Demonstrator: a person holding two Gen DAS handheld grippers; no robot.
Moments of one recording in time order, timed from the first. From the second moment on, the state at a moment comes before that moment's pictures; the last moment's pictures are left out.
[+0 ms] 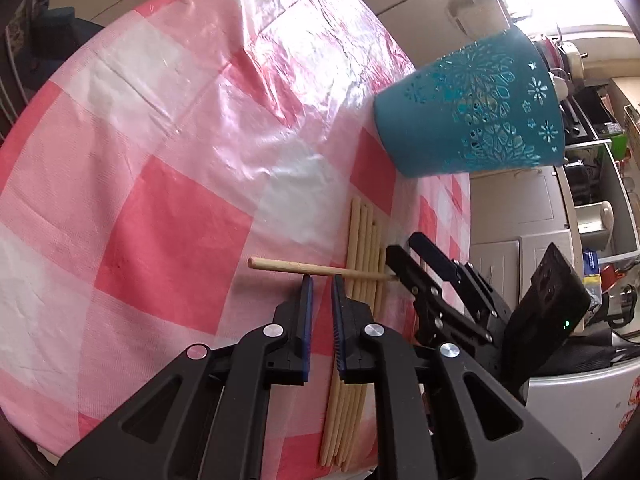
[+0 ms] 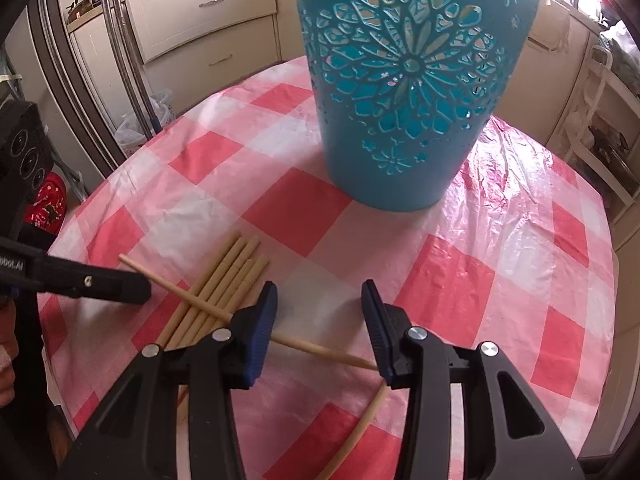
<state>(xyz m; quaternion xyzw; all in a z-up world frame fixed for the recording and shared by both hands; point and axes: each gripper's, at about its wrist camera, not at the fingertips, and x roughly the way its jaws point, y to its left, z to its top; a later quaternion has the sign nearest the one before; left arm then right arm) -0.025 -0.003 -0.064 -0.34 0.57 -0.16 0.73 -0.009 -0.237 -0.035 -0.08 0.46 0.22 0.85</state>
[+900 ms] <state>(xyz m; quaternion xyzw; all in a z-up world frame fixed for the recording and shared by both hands) 0.027 -0.020 -0.041 -0.36 0.56 -0.07 0.74 -0.023 -0.220 -0.034 -0.04 0.47 0.29 0.83</state>
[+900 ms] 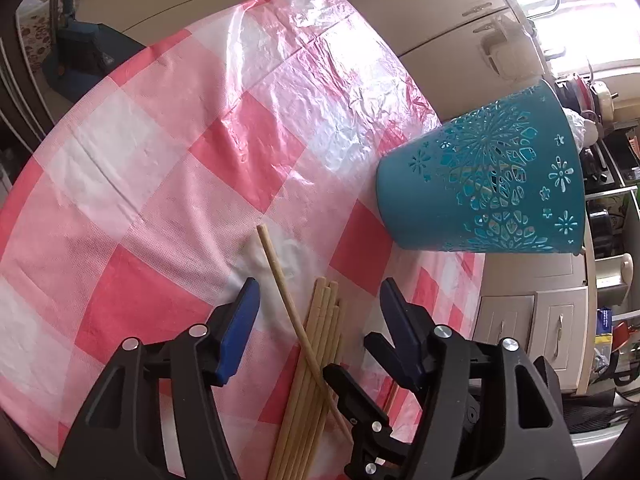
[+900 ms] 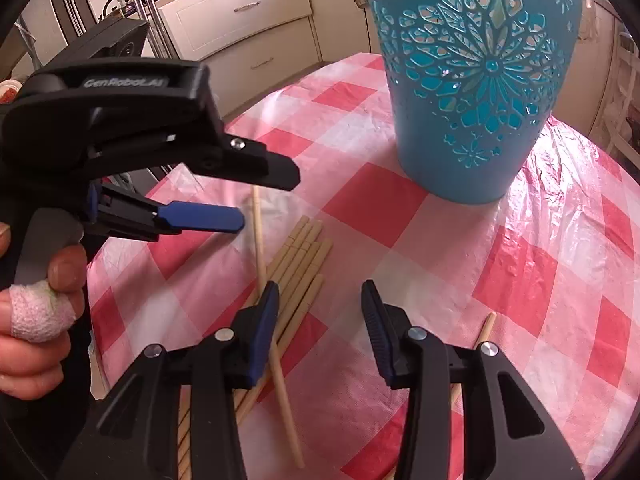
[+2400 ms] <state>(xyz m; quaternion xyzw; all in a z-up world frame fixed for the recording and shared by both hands) 0.077 -0.109 0.227 -0.12 0.17 -0.20 0.96 -0.042 -0.305 -0.019 0.05 0.48 0.18 0.86</state>
